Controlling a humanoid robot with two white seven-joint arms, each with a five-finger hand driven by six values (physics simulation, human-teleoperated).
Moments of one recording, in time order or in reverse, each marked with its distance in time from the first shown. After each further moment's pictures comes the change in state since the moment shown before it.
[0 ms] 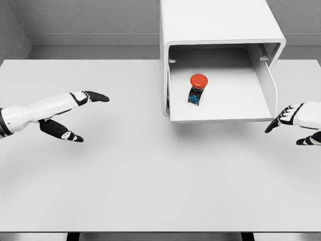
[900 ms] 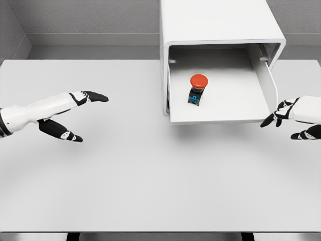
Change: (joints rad) left arm -0.002 0.002 0.000 0.003 0.000 0.000 0.000; right arm -0.022 0.030 -0.005 0.008 -0.016 0.002 0.001
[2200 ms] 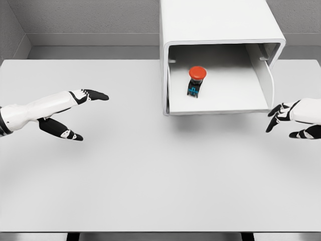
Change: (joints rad) left arm -0.003 -0.003 0.005 -0.004 0.000 0.001 0.000; right arm -0.013 0.013 0.032 0.022 0.006 0.048 0.013
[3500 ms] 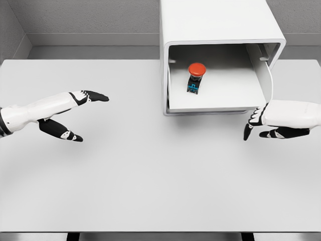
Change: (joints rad) left arm 0.002 0.003 -0.005 0.002 0.000 -0.001 -0.001; right arm -0.072 0.116 0.059 -0.022 -0.008 -0.051 0.028
